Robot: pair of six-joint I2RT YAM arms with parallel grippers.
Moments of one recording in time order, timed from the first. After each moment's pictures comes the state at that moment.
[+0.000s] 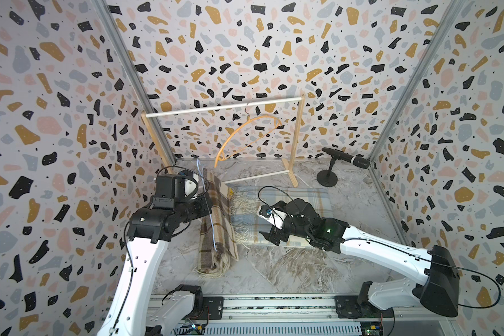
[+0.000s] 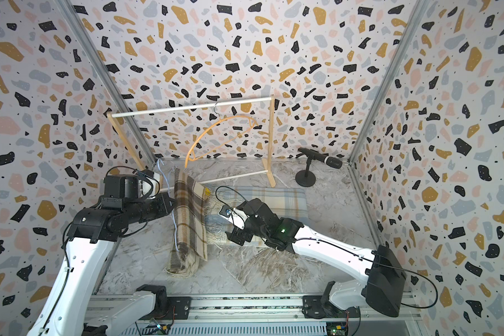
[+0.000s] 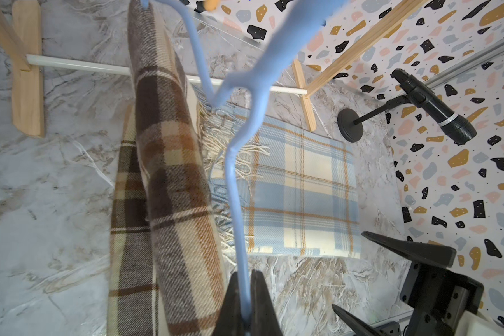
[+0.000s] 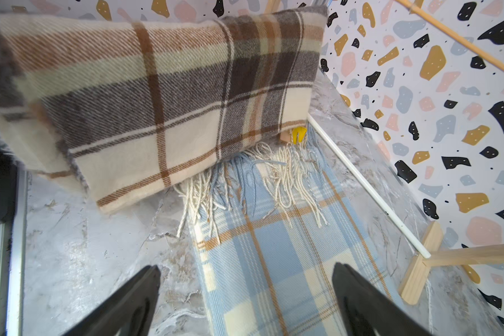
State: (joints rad) left arm -0.10 1.00 1.30 -1.06 0.29 -0.40; right arm 1.01 1.34 1.04 -0.25 -0.01 -0.32
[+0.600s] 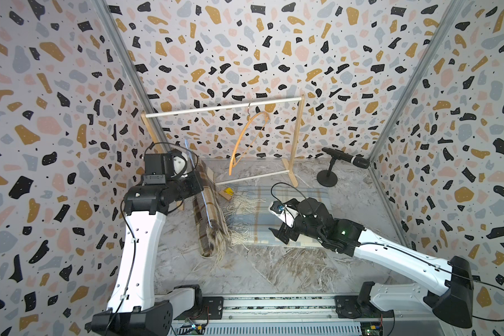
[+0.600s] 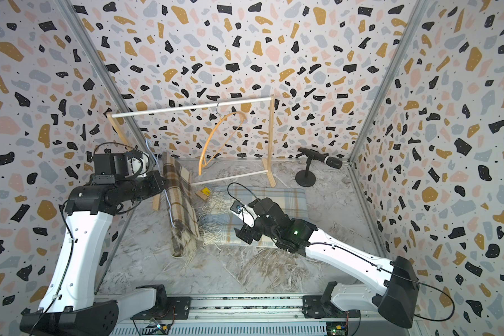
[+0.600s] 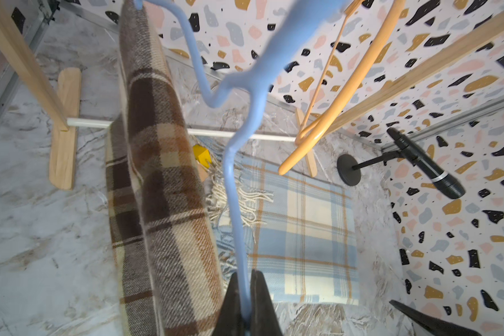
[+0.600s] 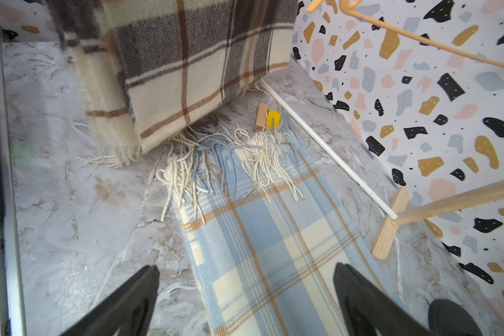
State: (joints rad) left arm 0.07 1.23 1.58 -1.04 0.37 -0.35; right arm 0.99 1.20 1.03 -0.35 0.06 -0.27
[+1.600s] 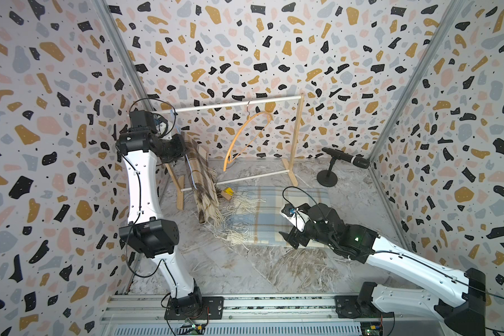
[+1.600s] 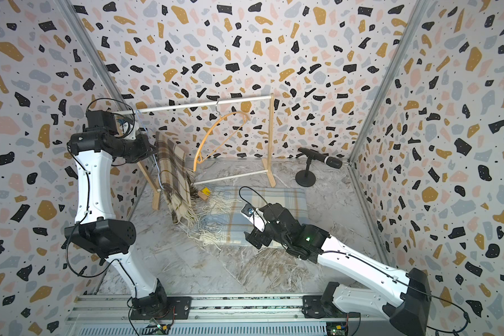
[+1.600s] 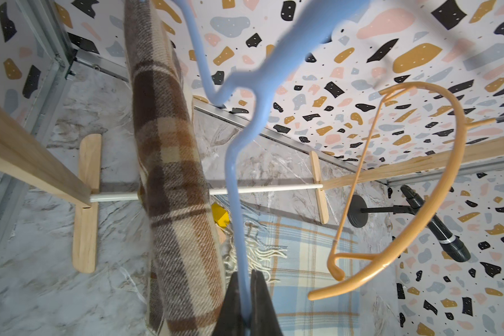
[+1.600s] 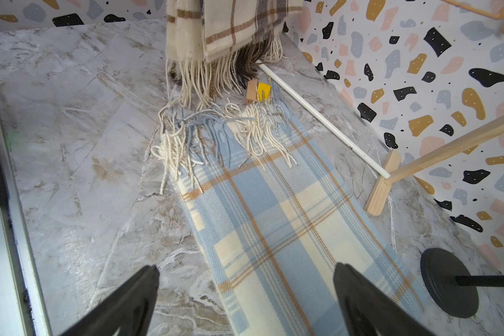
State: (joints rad) left arm 0.26 1.93 2.38 -1.29 0.49 -0.22; right arm 0.98 1.10 0.96 -0.44 0.11 -0.21
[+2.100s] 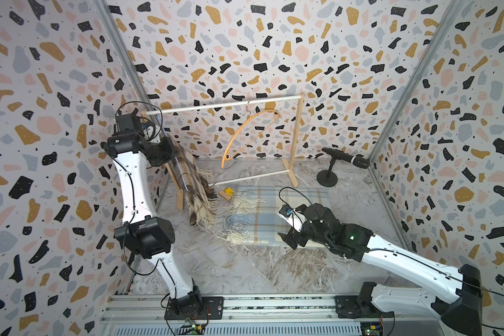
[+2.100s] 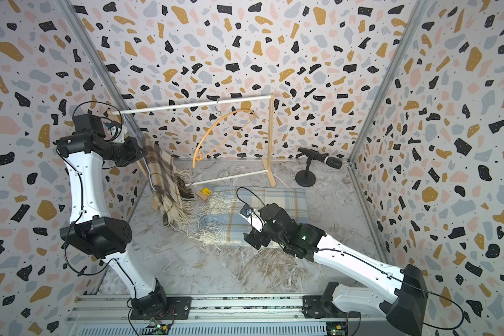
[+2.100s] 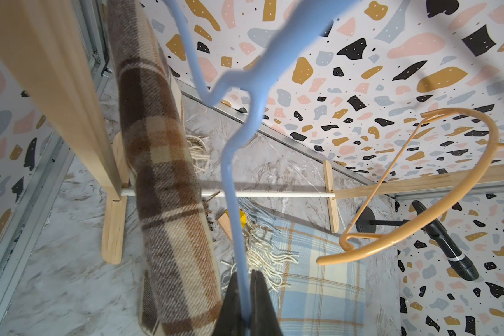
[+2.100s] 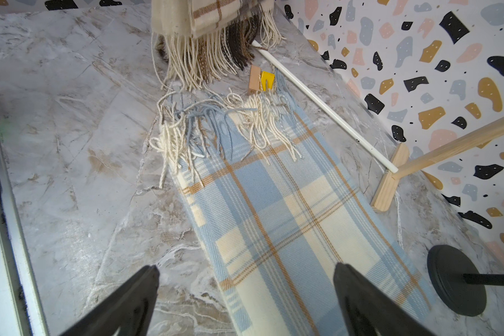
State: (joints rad) left arm 0.33 1.92 2.34 -1.30 0.54 -0.20; right arm 0.98 1.14 0.96 -0.44 0.10 -0.21
